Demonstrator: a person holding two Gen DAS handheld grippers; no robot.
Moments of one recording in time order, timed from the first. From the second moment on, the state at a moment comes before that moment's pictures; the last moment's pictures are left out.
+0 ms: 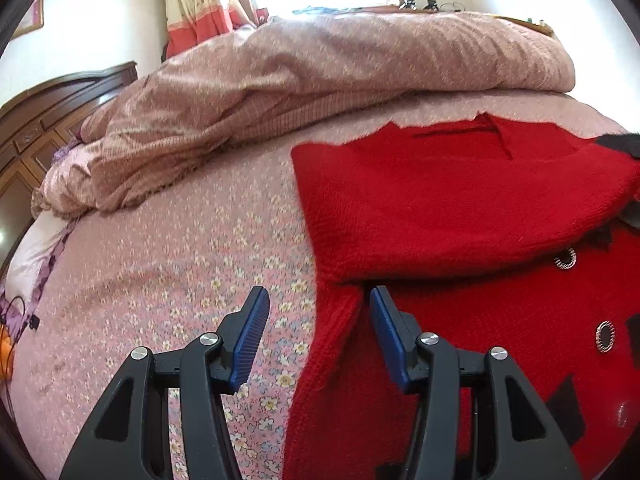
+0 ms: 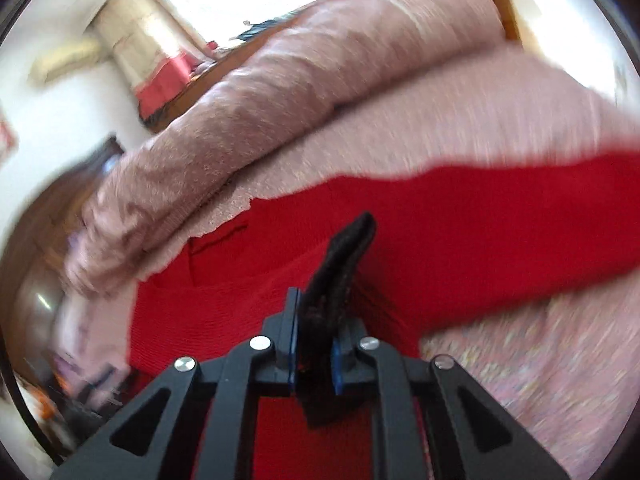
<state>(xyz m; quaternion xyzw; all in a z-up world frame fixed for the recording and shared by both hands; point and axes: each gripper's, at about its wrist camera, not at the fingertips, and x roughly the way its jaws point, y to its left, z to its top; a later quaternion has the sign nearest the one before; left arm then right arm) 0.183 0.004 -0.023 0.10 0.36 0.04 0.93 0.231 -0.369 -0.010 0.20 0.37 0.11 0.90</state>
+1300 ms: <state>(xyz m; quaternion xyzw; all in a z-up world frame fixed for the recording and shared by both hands) 0.202 0.003 -0.035 0.12 0.41 -0.08 0.90 0.229 -0.267 0.113 0.17 0.26 0.27 0.91</state>
